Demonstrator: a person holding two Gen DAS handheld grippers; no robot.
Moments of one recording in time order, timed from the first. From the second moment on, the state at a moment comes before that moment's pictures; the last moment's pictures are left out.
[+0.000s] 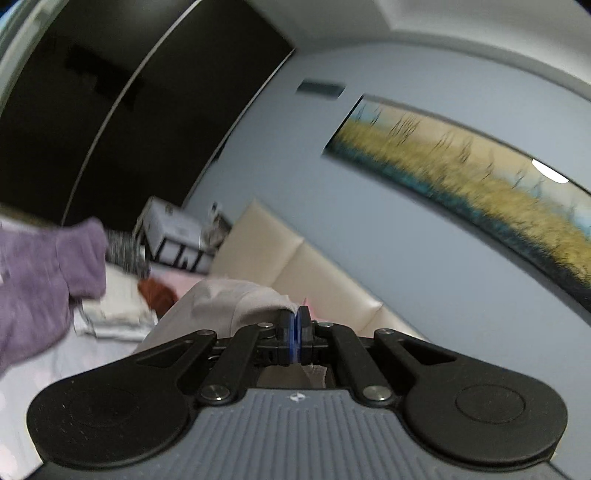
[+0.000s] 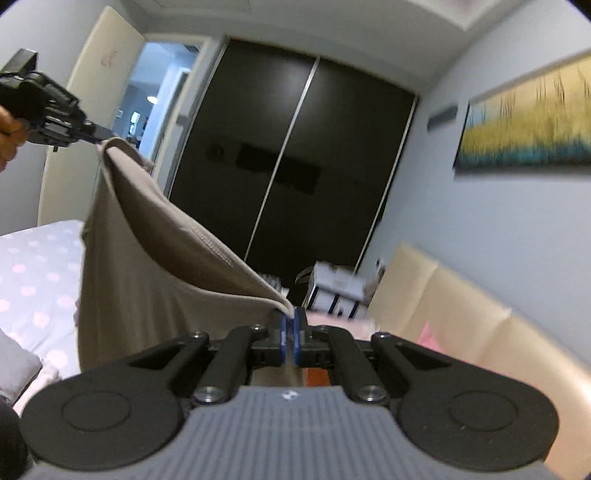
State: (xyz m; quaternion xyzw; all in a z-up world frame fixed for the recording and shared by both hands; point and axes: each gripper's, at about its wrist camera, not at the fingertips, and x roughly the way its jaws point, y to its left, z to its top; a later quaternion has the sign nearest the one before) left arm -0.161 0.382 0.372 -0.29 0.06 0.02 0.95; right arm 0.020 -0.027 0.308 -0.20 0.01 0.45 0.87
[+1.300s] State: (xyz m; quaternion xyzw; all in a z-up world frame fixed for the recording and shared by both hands) left arm -0.048 0.537 -0.064 -0.48 0.35 0.27 0.76; right arm 0.227 0.312 -0.026 -0.44 0.31 0.50 0.68
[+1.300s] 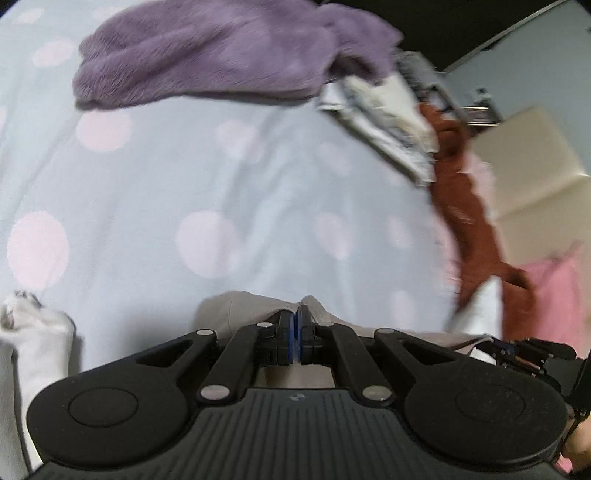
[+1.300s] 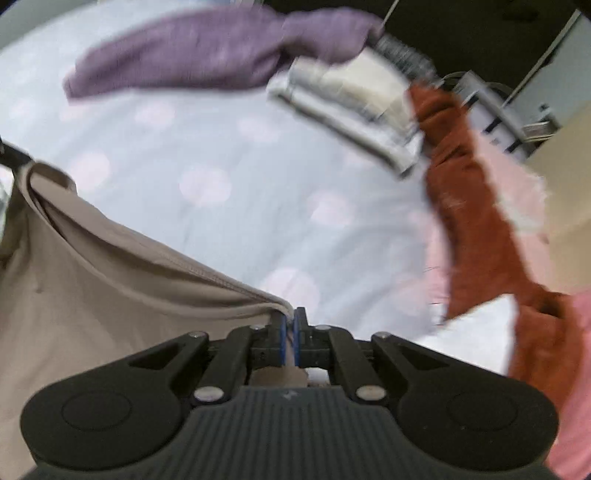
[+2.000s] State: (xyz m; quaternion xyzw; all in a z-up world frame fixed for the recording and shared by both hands) left arm -0.043 0.576 -0.074 -0.38 0.41 0.23 0.80; right arm 0.256 0.321 -0.076 -0.35 0.36 0.48 0.72
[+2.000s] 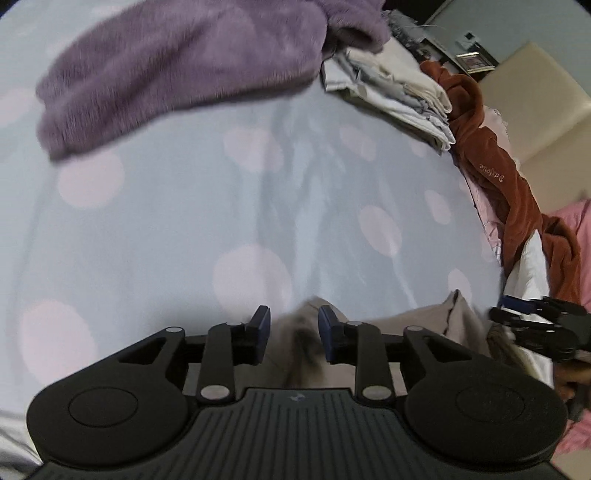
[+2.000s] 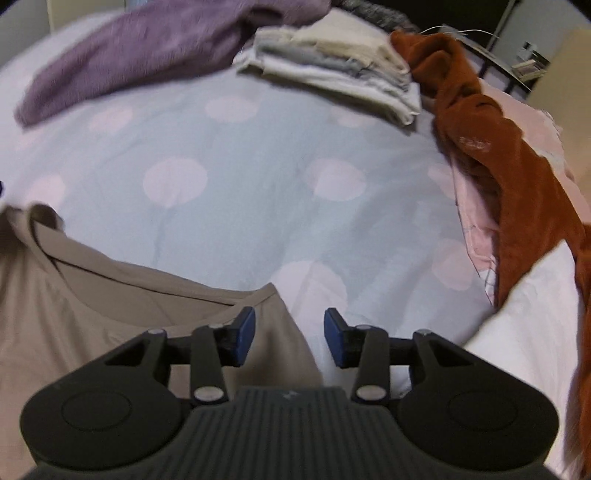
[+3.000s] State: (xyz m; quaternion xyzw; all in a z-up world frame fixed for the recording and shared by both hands) left arm -0.014 0.607 -0.156 -0.43 0.44 0.11 0.78; right arm 0.293 0.342 -0.136 -0.30 0.46 0.53 0.64
